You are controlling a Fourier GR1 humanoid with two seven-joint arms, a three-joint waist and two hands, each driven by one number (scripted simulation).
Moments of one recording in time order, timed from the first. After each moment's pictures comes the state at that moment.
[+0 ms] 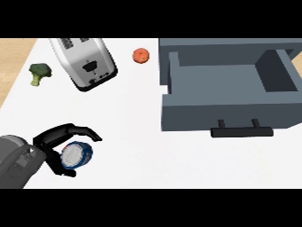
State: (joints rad) left arm -0.42 0.48 -0.45 -0.67 -0.15 -0.59 -0.88; right arm 0.26 -0.08 -0.22 -2.13 -0.12 0.17 0.09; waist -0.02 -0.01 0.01
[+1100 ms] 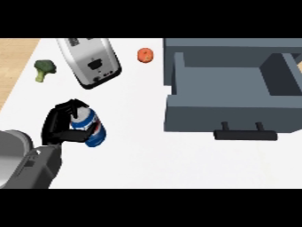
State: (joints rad) left arm -0.35 0.25 -0.04 -0.79 0.34 -0.04 -0.54; right arm 0.33 -0.05 -0.23 -2.19 -0.12 0.16 0.08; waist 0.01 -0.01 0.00
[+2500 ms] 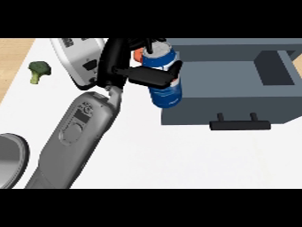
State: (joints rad) left arm -0.80 0.04 -0.22 -1.30 0.05 0.40 0.22; right arm 0.31 -0.03 -0.27 -2.21 -0.13 0.20 0.10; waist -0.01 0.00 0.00
